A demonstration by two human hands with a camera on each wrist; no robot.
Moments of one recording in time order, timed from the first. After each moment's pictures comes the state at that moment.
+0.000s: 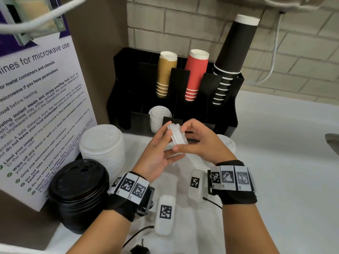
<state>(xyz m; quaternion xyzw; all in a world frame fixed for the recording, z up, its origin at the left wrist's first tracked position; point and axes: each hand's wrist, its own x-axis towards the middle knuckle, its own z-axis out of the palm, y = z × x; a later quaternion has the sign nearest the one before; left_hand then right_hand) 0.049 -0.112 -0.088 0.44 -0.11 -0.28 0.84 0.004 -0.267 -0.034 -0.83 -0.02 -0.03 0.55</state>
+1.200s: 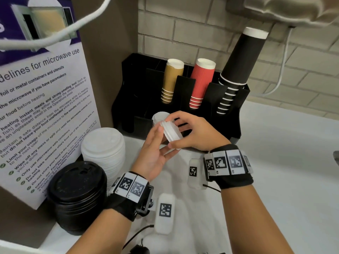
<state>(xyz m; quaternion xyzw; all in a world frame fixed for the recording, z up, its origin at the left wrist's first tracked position) 0.054 -0.115 -0.073 0.42 -0.06 -0.20 0.89 0.043 -0.261 0.008 -0.90 -0.12 0.01 0.41</state>
